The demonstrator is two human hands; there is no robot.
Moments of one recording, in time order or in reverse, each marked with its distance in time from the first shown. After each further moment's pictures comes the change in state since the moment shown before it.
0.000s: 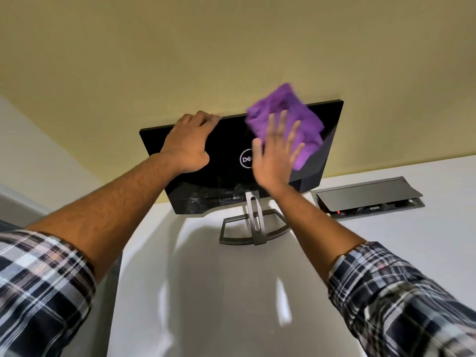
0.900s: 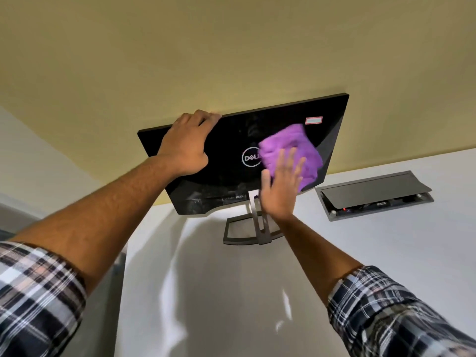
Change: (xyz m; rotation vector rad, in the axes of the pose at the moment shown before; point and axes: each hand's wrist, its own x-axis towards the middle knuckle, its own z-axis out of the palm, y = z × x) left_hand -0.003 0.000 -0.002 0.025 0.017 0.019; right_hand -0.067 0.048 0.038 0.100 -0.075 0.118
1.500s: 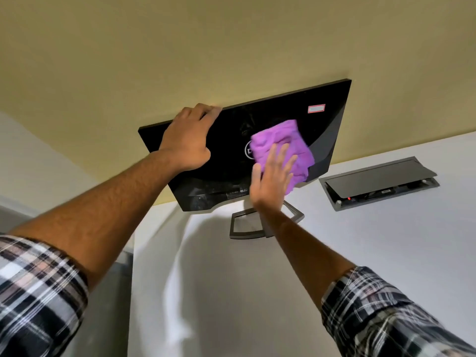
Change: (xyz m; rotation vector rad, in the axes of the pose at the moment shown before) left_hand 0.000 -0.007 0.001 0.022 -0.001 0.033; right_hand -0.019 -0.040 0.023 0.082 0.025 0.091
